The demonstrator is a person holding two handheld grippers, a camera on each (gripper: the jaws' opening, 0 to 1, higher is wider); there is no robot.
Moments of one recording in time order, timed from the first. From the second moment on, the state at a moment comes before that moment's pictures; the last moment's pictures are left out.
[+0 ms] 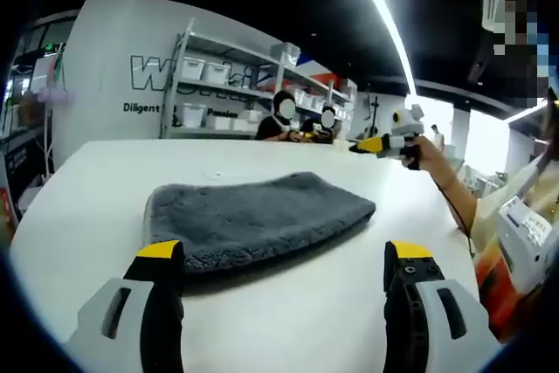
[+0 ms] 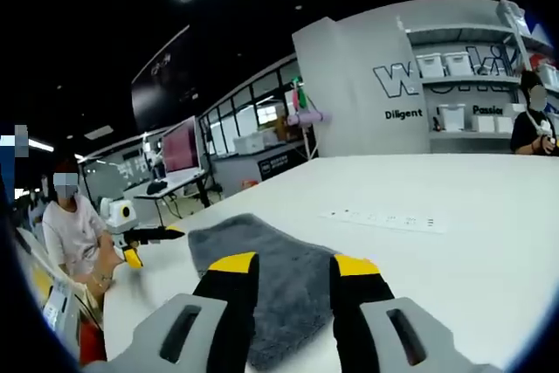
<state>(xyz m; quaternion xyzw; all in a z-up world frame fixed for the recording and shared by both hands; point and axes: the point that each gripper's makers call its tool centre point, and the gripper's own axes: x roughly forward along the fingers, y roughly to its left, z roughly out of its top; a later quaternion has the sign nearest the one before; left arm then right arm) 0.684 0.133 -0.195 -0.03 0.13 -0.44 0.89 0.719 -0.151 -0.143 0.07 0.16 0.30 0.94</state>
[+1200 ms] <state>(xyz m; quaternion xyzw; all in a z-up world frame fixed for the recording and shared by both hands) 0.681 0.133 -0.195 -0.02 0.13 -0.45 0.88 0.719 -0.145 -0.254 0.19 0.31 0.31 0.88</state>
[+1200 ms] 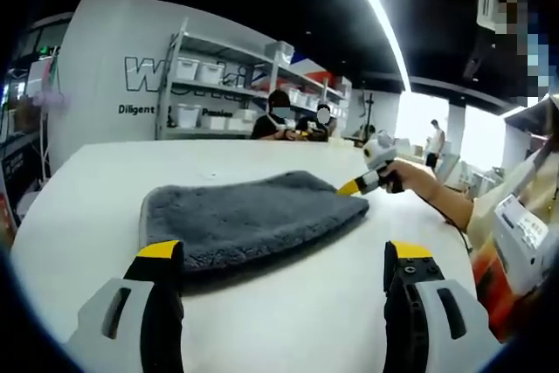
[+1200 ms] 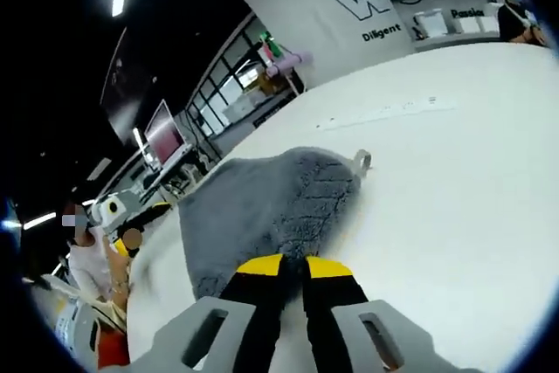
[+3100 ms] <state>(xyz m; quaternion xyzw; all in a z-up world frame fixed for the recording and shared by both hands) 0.681 0.129 -0.208 -0.01 0.15 -0.45 0.88 0.733 -0.308 -0.244 0.04 0.25 0.14 0.96</state>
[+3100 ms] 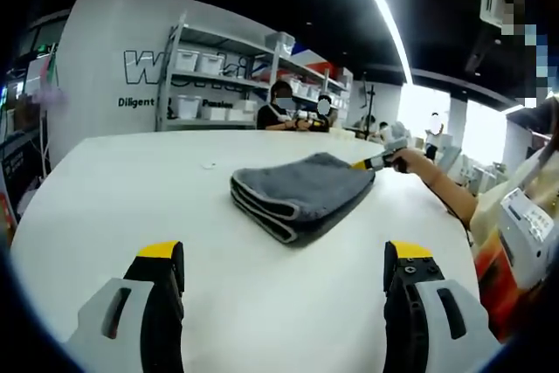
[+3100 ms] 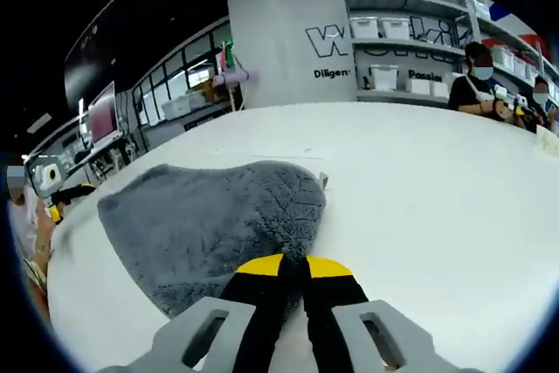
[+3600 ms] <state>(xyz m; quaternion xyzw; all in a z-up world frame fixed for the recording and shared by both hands) 0.679 0.127 -0.213 0.00 0.16 -0.45 0.88 0.764 -0.316 -0.184 0.01 0.08 0.09 0.99</state>
